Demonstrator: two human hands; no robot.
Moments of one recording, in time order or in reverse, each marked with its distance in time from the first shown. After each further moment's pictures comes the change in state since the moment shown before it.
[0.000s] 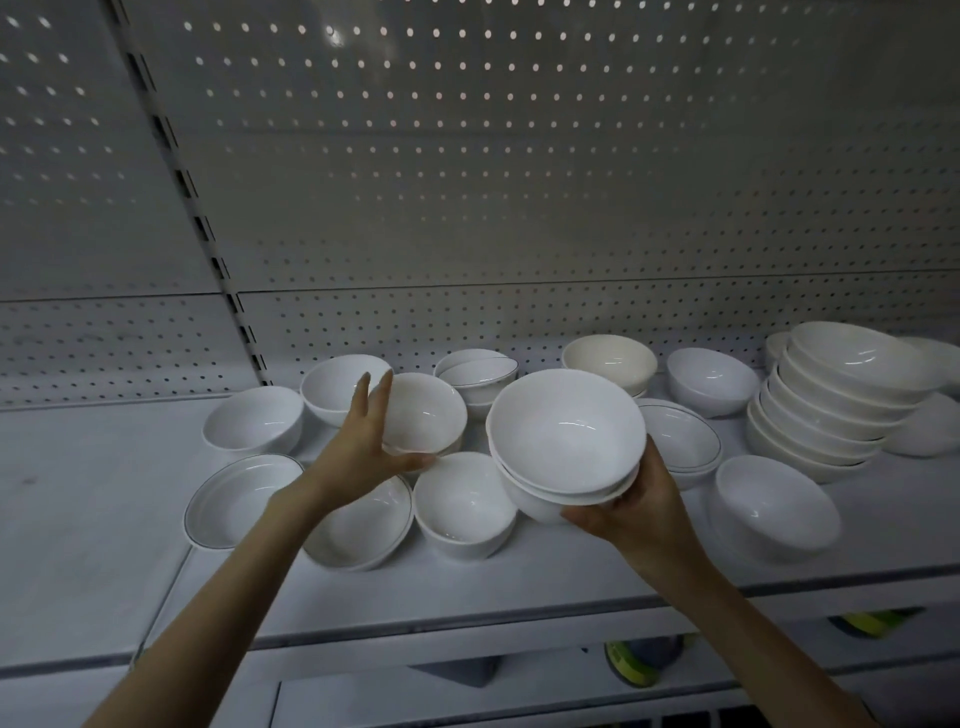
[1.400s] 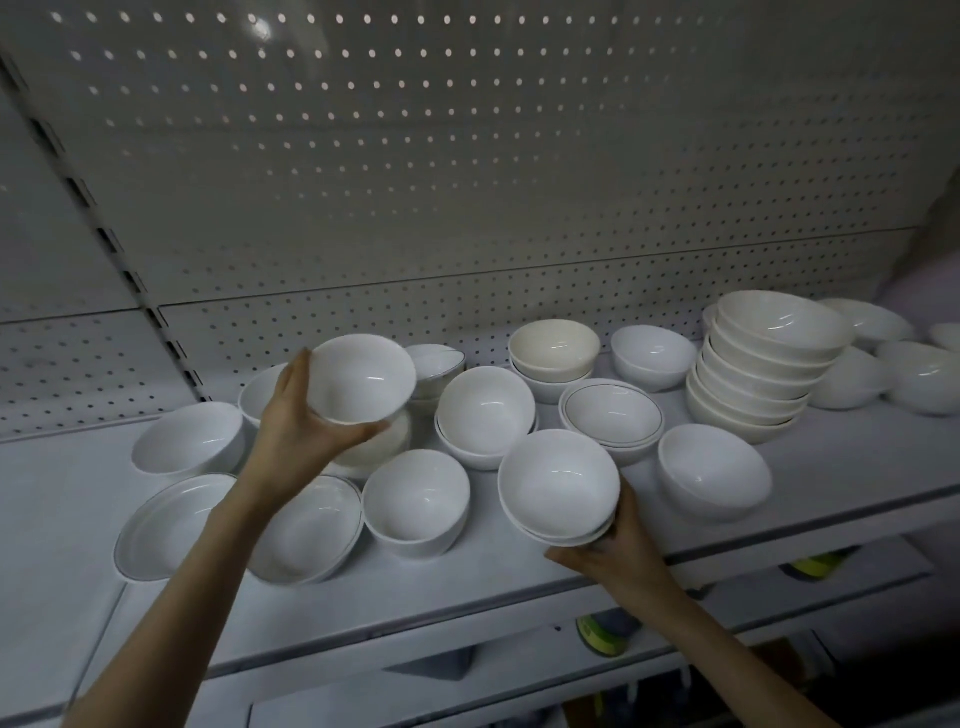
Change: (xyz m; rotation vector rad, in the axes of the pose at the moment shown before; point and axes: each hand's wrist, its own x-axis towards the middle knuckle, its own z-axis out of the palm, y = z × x) left_hand -0.001 0.032 -0.011 -0.130 0.332 0.094; right_hand -0.038 0.075 -0.047 -0.154 0.065 0.150
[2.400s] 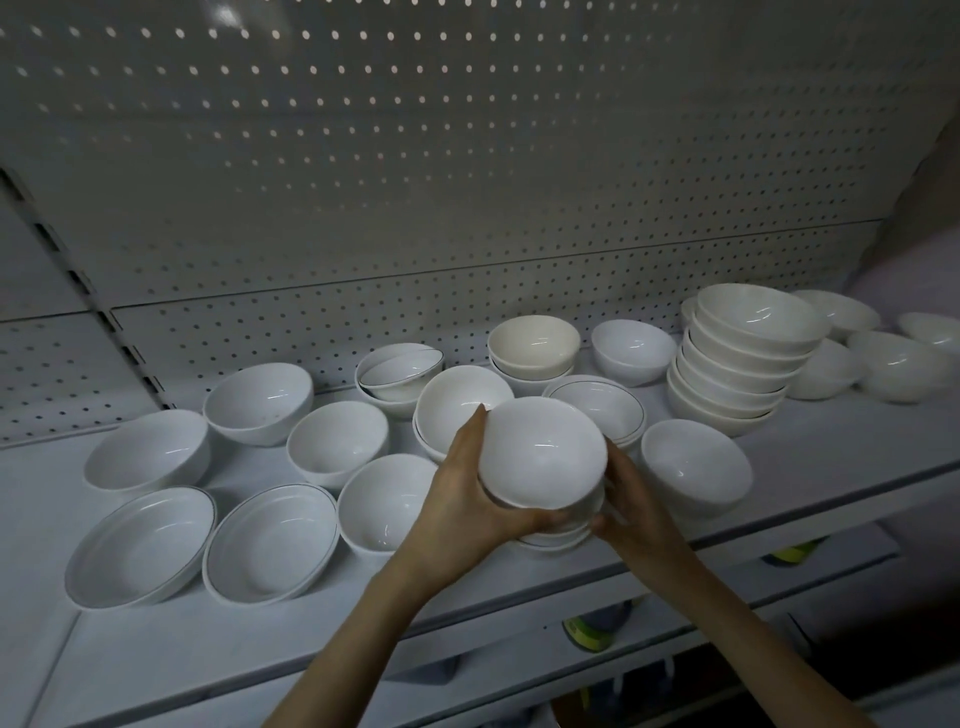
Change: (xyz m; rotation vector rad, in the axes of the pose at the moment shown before) left_hand -0.065 0.077 0.101 -0.340 -0.346 0.133; right_hand 0.012 -0.026 -0.025 0.006 -0.039 -0.067
